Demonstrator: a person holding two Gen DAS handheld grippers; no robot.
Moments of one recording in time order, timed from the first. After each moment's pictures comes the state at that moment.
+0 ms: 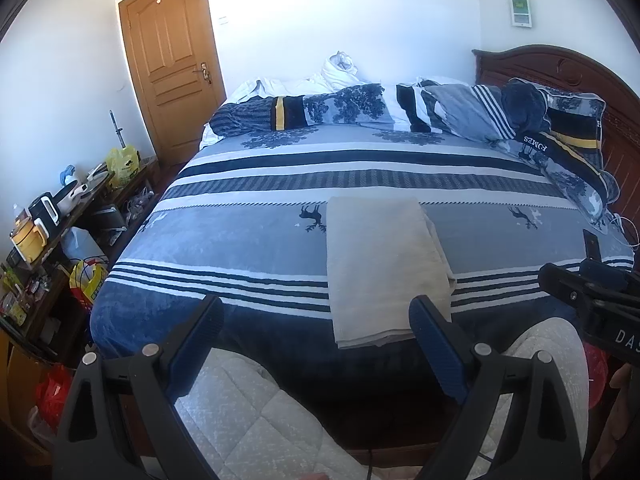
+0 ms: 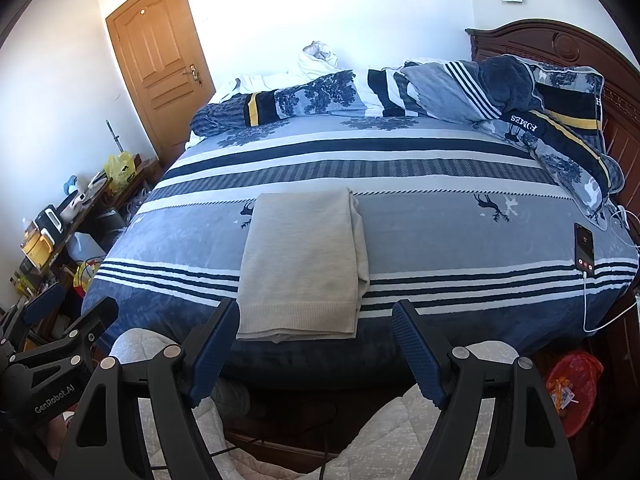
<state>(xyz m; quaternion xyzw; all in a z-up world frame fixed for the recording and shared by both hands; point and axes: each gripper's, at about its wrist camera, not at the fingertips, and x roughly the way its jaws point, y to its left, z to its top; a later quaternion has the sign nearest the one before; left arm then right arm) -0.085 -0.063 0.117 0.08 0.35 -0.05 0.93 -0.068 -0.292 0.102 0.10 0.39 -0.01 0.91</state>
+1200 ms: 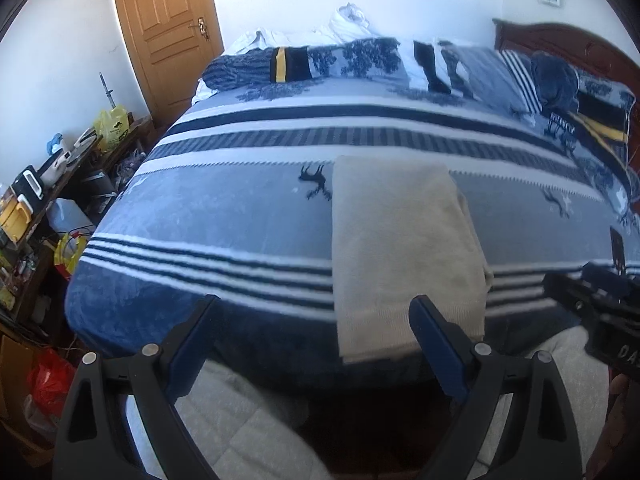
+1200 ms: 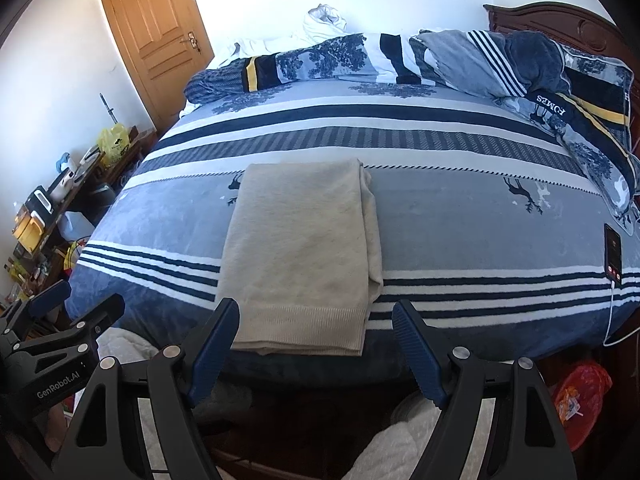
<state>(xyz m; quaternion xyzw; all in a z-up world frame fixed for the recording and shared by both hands) 0.017 -0.068 0.048 0.06 0.42 -0.03 0.91 0.041 -0.312 0.029 0.08 0.45 0.02 0.89</state>
